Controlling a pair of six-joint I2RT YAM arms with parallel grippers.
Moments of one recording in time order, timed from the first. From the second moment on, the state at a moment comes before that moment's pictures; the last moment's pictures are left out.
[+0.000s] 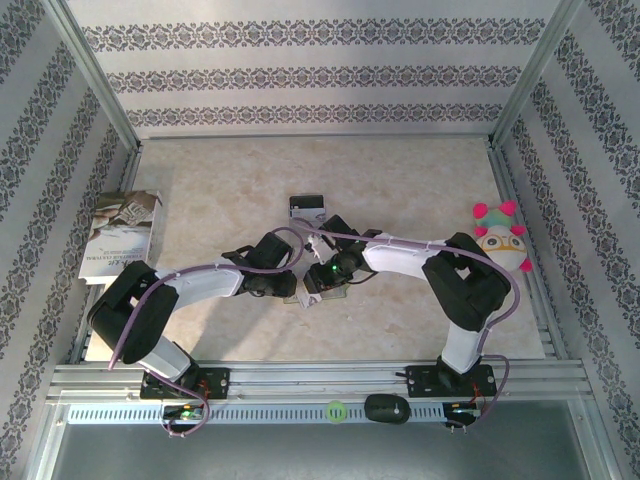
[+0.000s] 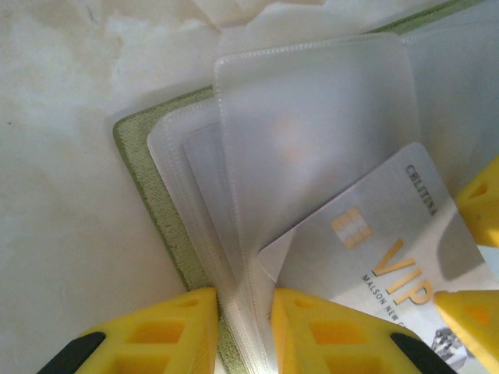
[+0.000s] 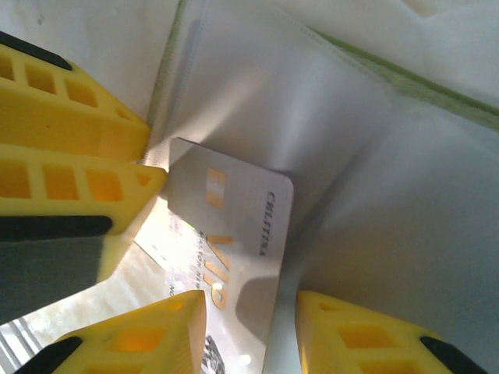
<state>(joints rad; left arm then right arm) -0.65 1.56 0.74 -0.31 0.12 -0.50 0.73 1.81 1.03 -0.39 -0.47 0.34</state>
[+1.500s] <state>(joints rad) -0.48 1.08 0.70 -0.36 0.14 -0.54 0.62 1.56 1.35 -0.57 -0.31 -0.05</state>
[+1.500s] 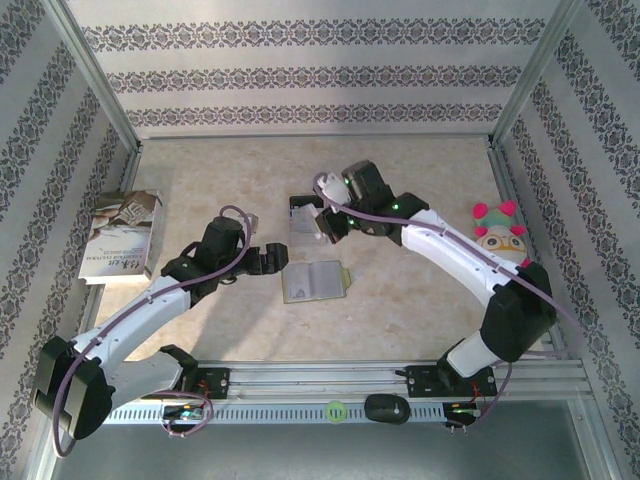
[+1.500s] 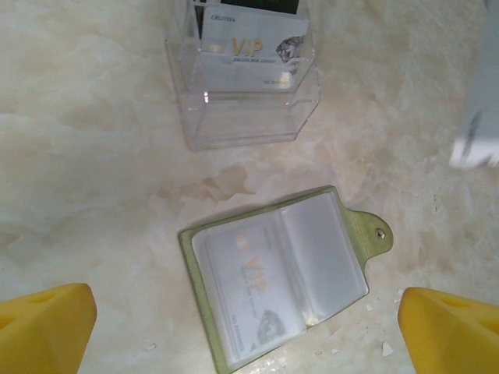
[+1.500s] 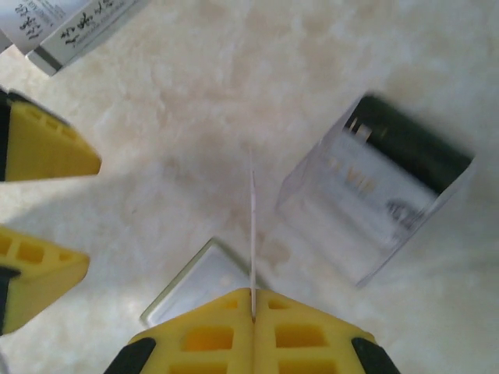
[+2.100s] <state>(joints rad) -0.37 1.11 0.71 -0.45 0.14 -0.58 0.60 2.03 1.90 -0.90 -0.18 -0.72</state>
